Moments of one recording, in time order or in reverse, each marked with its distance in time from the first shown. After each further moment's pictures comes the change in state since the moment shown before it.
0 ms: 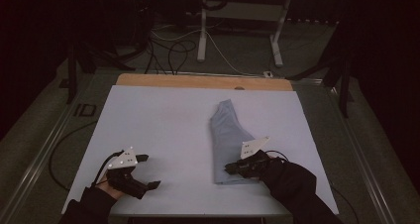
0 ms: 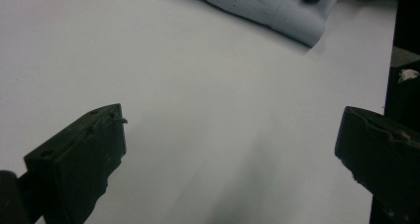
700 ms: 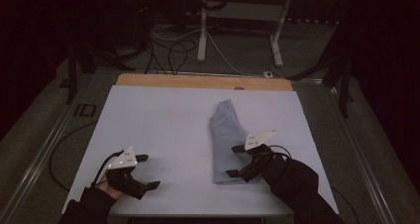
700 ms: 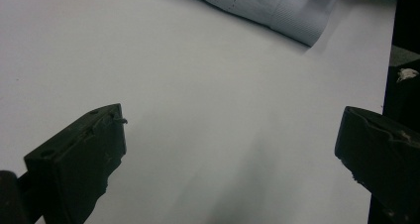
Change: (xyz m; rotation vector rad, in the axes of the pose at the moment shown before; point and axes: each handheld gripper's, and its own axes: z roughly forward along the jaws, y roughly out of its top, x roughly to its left) left arm -0.001 0.000 -0.001 0.000 -0.002 0.005; right arm -0.005 0.012 -0.015 -0.088 -0.051 0.083
